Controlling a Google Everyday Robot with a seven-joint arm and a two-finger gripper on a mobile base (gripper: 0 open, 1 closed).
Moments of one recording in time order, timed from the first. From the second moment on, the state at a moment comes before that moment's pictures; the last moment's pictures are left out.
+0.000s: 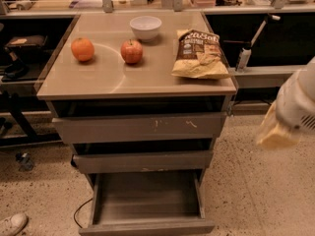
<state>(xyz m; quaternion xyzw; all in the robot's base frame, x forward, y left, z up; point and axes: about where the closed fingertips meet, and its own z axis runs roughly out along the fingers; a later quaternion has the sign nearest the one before) 0.396 -0.222 0.877 -0.57 0.81 0.00 0.11</state>
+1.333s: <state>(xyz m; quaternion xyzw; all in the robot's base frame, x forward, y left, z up) 0.343 -0.216 0.725 -0.54 0.84 0.07 0.02</state>
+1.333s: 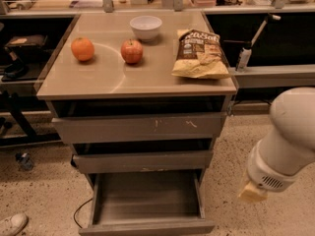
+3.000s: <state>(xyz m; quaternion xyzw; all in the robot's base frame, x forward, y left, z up) 0.336 -0.162 0.500 -0.48 0.86 0.16 -0.02</state>
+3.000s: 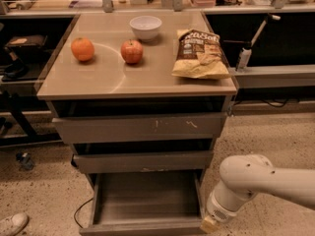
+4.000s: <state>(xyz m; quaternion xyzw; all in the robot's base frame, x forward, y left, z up) 0.332 -0.141 0.400 -0.44 0.87 0.21 -0.03</state>
